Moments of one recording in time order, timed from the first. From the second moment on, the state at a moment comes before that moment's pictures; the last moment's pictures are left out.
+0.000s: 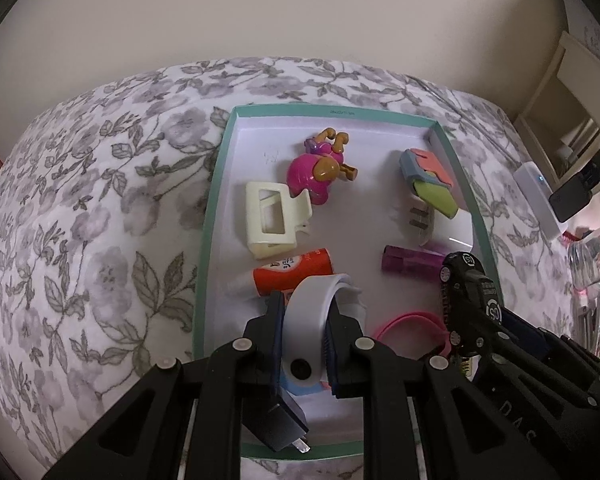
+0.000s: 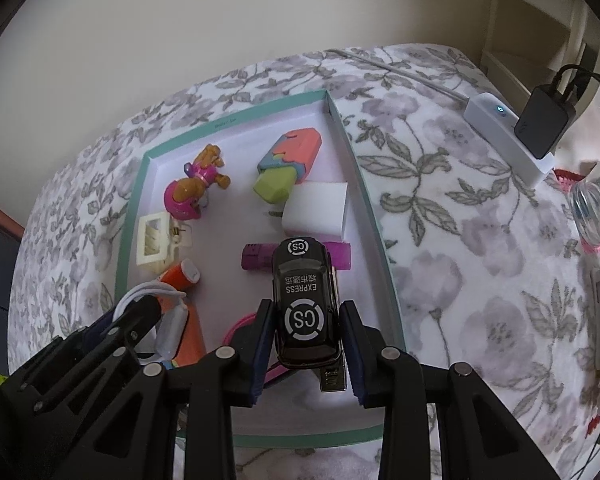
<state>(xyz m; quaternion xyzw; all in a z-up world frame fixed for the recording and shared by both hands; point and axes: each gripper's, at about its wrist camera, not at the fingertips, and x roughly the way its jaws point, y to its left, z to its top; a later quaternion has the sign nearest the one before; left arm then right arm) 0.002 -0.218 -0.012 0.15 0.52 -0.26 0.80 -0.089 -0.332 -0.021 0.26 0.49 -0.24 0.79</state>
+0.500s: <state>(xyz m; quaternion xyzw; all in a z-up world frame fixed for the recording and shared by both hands) 0.009 -0.213 -0.013 0.13 0.53 -0.26 0.80 -0.084 -0.327 -0.031 0.25 0.52 -0.24 0.78</state>
